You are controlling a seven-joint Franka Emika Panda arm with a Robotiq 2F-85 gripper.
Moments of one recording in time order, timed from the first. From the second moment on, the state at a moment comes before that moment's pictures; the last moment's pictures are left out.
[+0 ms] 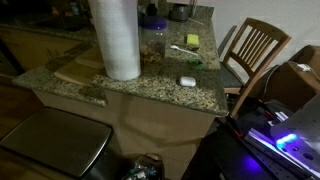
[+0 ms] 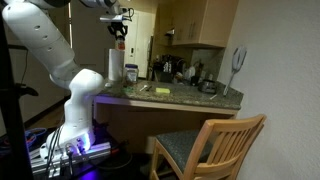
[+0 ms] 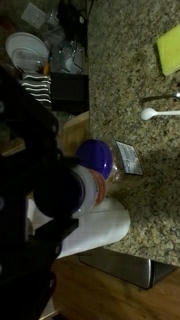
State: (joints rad) arm 0.37 -0.63 0.23 -2.10 0.05 1.98 -0.12
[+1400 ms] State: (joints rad) arm 0.28 -0.11 0.34 -1.64 -0.08 1.84 -0.01
